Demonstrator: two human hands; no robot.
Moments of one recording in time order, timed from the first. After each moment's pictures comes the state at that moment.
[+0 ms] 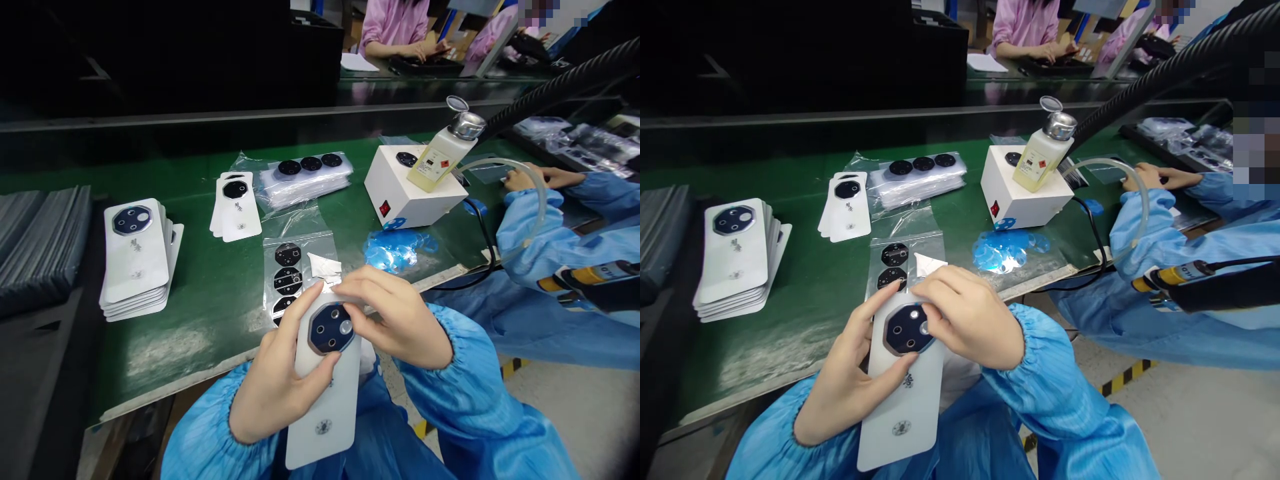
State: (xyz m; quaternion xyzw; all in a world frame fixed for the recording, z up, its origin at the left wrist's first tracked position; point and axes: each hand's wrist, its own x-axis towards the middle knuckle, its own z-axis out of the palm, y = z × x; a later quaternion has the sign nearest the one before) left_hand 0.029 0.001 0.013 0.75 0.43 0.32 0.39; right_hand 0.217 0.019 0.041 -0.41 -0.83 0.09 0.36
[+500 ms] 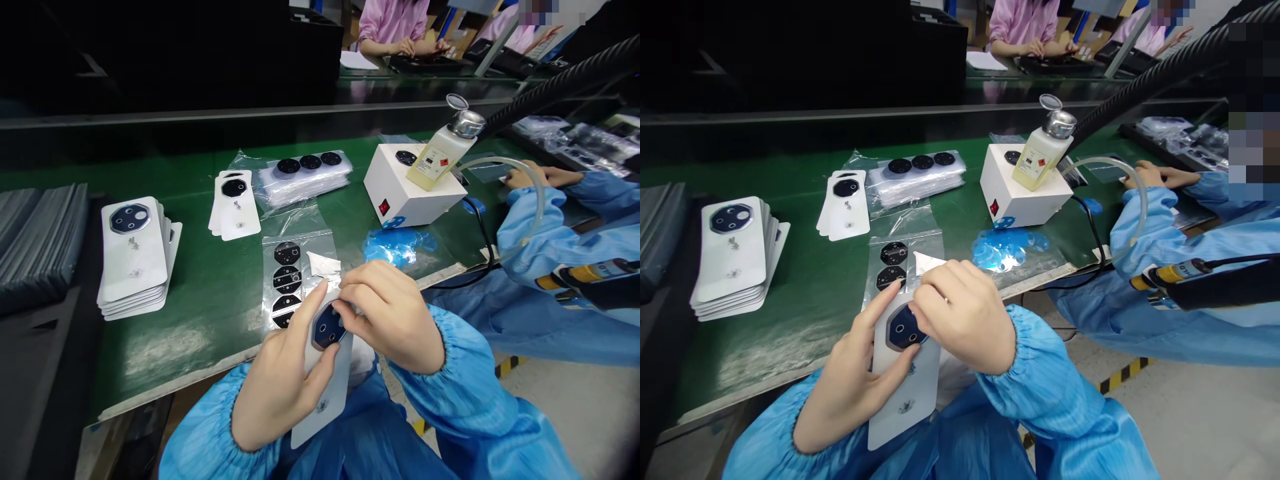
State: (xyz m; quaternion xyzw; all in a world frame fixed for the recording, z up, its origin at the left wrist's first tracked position) left_hand 0.031 -0.001 0.016 0.81 0.41 0.31 0.30; right_hand 0.207 0.017 0.044 -0.43 -0.84 -0.06 0.33
